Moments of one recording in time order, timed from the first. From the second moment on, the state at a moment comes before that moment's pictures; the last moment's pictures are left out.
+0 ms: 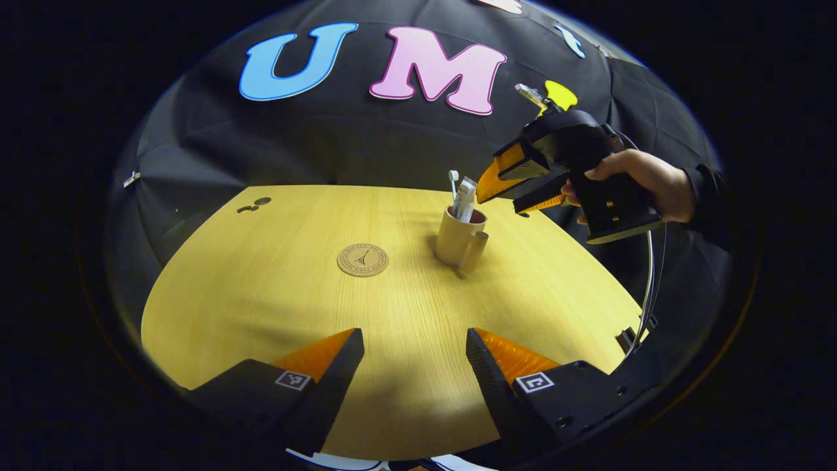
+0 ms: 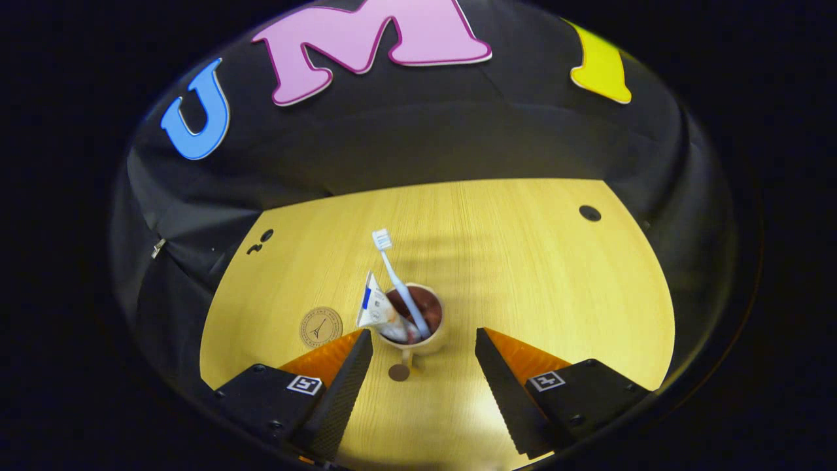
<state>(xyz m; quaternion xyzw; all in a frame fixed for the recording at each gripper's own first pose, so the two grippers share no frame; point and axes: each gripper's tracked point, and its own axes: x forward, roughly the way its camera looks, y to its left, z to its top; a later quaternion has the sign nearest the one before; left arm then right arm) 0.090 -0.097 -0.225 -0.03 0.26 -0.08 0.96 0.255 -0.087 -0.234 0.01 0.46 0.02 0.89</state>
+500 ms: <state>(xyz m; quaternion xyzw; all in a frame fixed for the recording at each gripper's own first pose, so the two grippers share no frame) 0.082 -0.062 -0.221 -0.06 0.26 -0.03 0.96 0.245 -0.081 -0.297 0.00 0.56 -0.01 0.83</state>
